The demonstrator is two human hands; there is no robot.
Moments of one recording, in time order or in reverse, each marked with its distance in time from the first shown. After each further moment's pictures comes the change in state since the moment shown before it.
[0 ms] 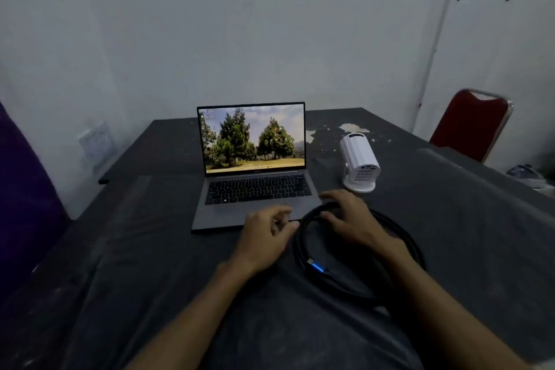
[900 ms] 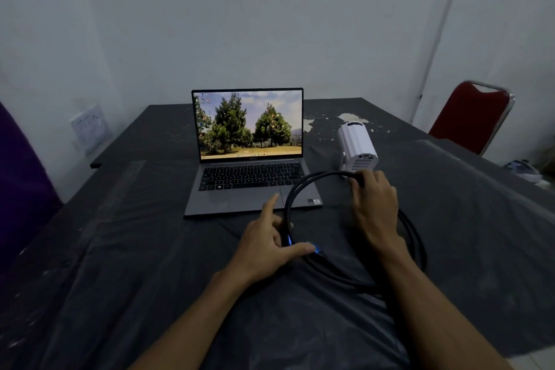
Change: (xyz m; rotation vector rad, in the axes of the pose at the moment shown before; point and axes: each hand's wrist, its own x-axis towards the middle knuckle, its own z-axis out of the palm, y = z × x) left_hand -0.029 0.000 0.014 -0.122 -0.203 -0.188; right_hand -0.010 0.016 -0.005 -0.207 0.580 0.190
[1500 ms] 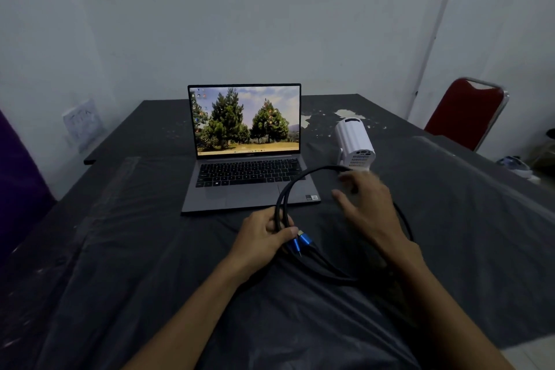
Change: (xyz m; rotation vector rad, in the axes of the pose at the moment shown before) left_hand 0.002 0.006 -0.002 -0.264 -0.010 -0.095; right_hand -0.016 -0.026 -0.047 0.231 -0.271 -0.057
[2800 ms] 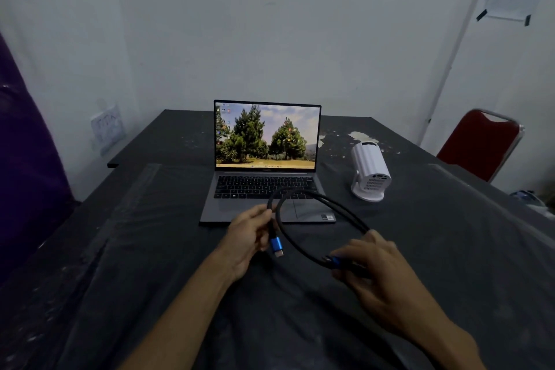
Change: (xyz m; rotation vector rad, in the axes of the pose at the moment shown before) left_hand 0.016 -0.007 -0.050 -0.602 0.063 -0.167; right_hand -0.074 -0.064 -0.044 -0.010 -0.314 -0.287
